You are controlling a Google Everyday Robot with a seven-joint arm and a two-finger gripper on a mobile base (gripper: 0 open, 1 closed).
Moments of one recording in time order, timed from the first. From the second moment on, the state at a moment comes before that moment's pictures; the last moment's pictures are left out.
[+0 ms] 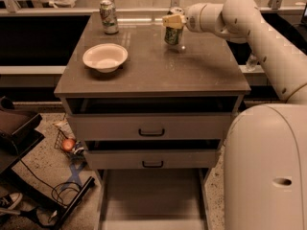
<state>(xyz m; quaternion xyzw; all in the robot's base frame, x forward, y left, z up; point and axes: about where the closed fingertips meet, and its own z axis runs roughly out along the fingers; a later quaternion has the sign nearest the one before) 0.878 -0.092 0.924 -0.30 0.73 0.19 0.59</state>
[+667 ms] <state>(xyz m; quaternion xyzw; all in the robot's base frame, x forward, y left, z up) 0.887 -0.090 0.896 -0.32 0.73 0.17 0.58</state>
